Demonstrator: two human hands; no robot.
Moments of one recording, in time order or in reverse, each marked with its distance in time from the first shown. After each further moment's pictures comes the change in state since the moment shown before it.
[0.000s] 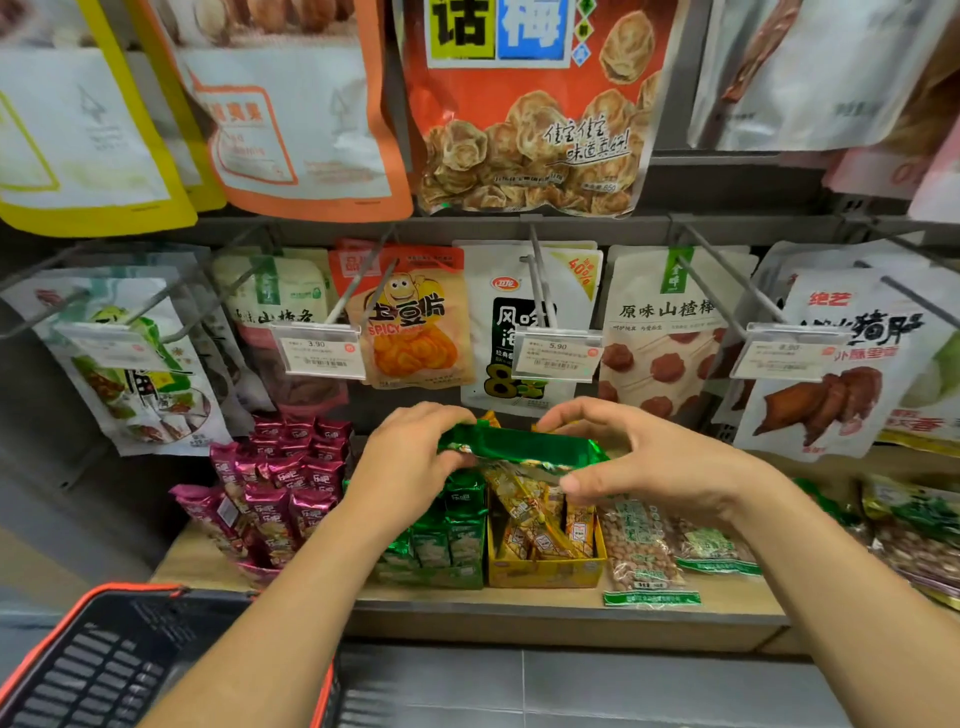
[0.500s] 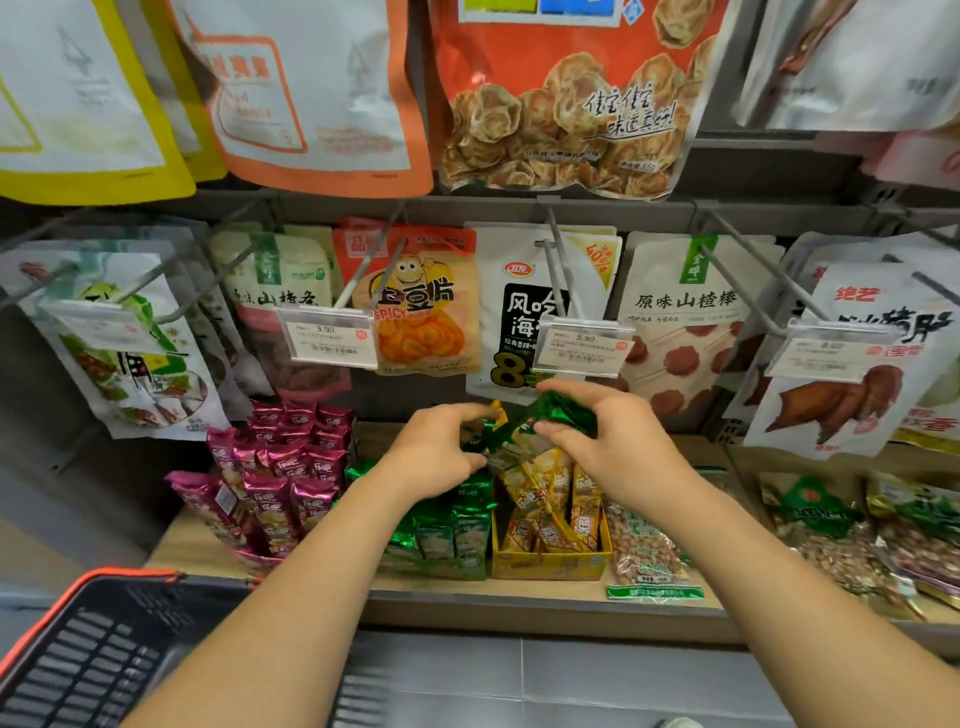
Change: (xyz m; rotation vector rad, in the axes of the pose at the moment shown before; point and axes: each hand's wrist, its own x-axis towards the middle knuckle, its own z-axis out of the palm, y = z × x) left_hand 0.031 -0.015 0.027 -0.200 -0.340 -0.240; right_hand 0.046 0.017 0.026 -0.612 0.515 -0.227
